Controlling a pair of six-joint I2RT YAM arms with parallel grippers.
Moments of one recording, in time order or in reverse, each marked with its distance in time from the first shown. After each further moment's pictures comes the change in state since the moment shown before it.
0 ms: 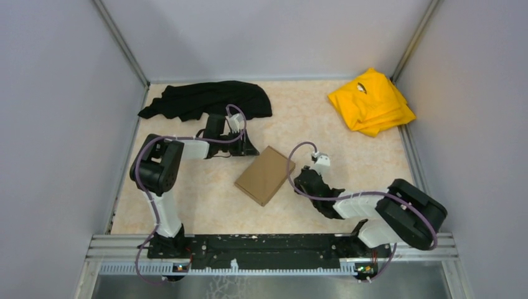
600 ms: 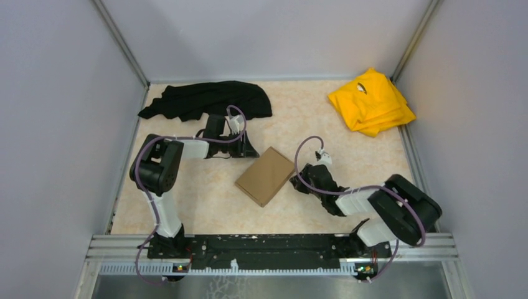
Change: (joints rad) left arm 0.003 -0.002 0.005 -0.041 0.036 0.000; right arm -0.164 -0.022 -0.069 0.105 -0.317 0.051
